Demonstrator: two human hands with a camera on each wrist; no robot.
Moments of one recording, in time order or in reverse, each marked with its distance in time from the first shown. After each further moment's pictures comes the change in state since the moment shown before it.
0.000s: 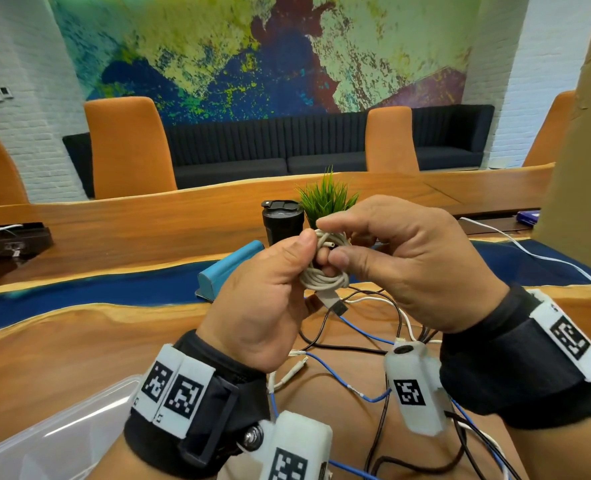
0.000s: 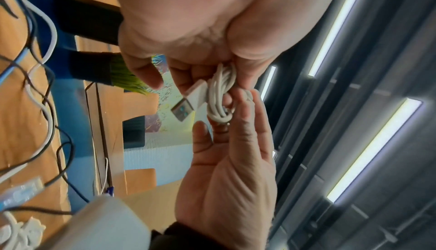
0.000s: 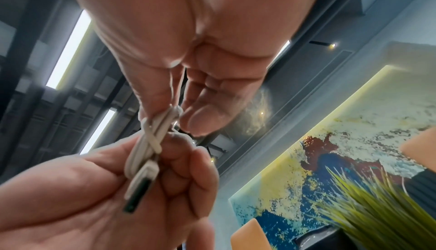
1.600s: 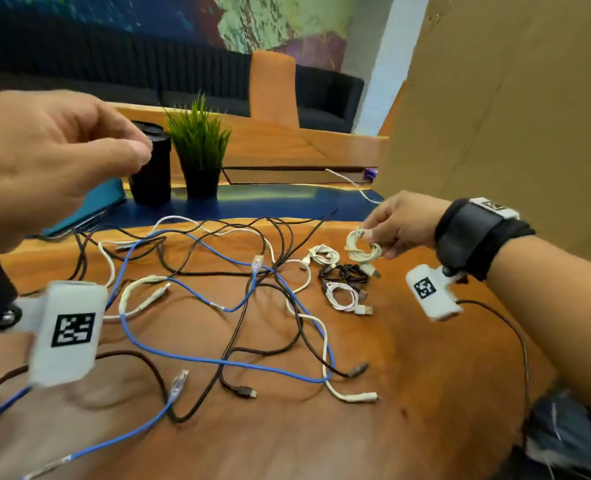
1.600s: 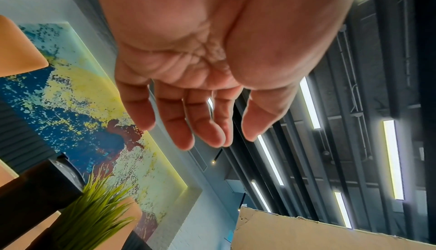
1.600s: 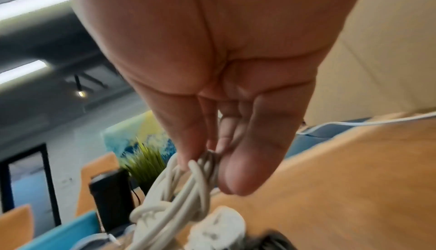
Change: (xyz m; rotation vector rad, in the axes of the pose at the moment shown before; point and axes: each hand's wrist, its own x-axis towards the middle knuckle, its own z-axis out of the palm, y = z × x) left_hand 0.017 0.034 -0.055 1.001 0.077 0.310; right_hand -0.094 0.073 -0.150 -0.300 -0.265 1.257
